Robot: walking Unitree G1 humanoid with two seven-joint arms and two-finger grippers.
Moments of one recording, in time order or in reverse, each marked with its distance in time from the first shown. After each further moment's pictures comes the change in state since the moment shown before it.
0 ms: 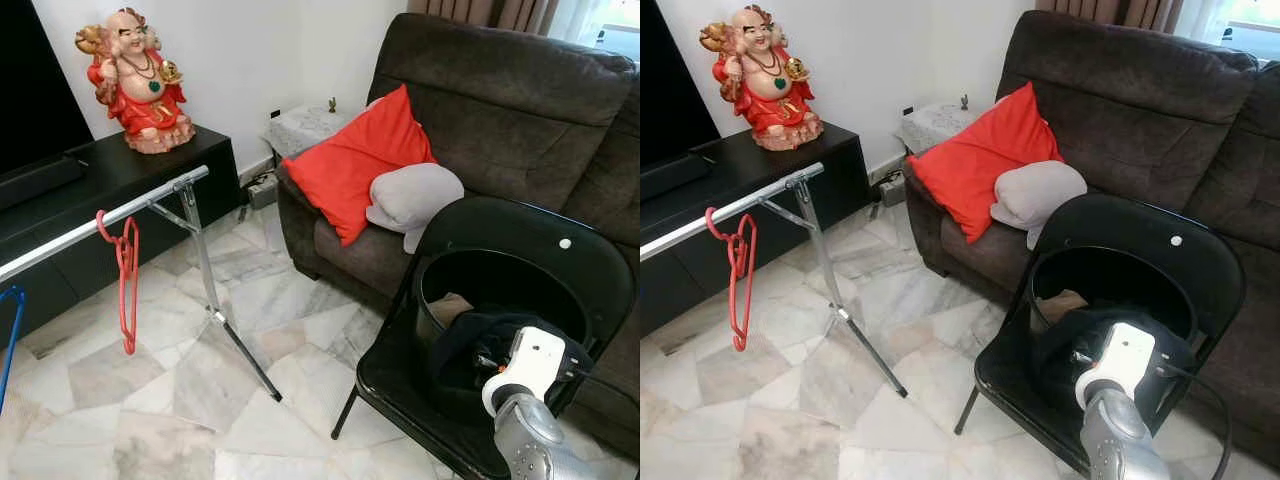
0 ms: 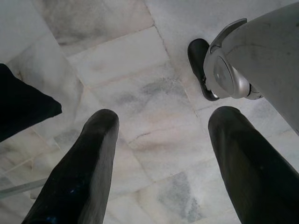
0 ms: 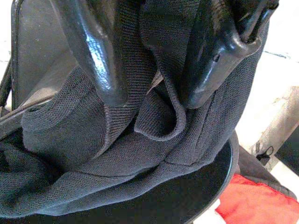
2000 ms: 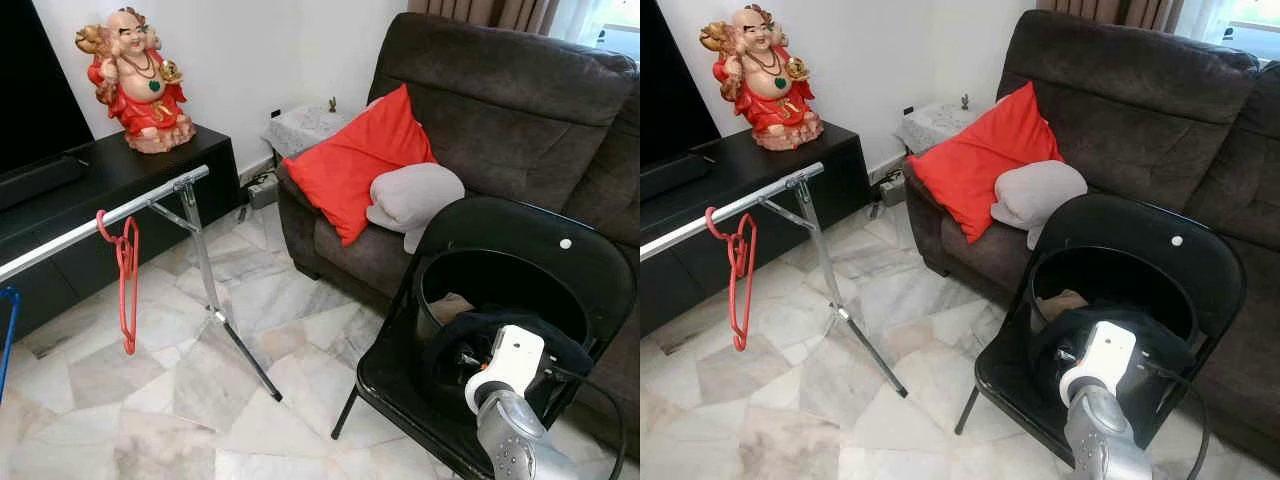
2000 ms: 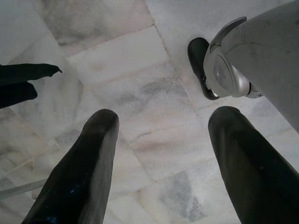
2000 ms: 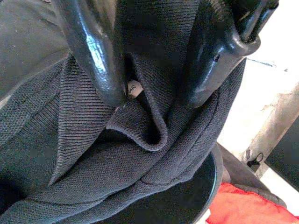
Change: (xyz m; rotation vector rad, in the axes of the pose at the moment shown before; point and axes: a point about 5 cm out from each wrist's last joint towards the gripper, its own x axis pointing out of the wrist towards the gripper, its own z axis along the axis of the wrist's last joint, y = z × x) left arm 0.000 0.000 0.000 0.009 0.002 -0.003; right arm 0.006 0.016 -0.009 0.019 0.036 0.038
